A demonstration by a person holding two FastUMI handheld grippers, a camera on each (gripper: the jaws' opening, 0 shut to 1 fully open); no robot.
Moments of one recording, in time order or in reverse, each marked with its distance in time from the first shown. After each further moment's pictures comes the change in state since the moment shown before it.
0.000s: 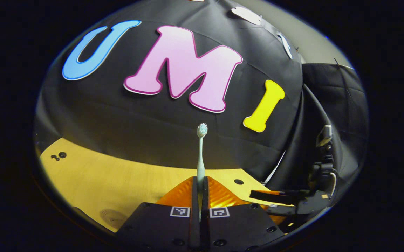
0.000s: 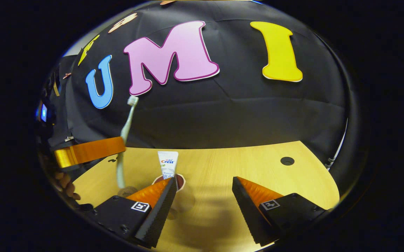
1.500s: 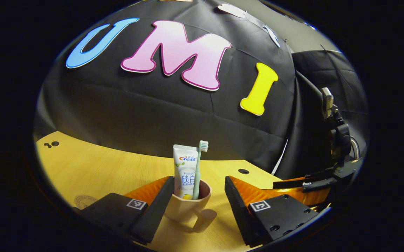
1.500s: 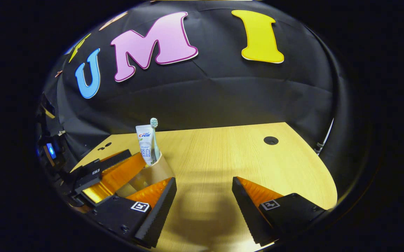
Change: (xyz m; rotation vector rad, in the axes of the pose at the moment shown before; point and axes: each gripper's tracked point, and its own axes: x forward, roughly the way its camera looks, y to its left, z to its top) left arm -0.001 0.002 -0.096 0.055 -0.005 0.036; right arm -0.016 -0.035 -0.050 0.048 0.125 -0.070
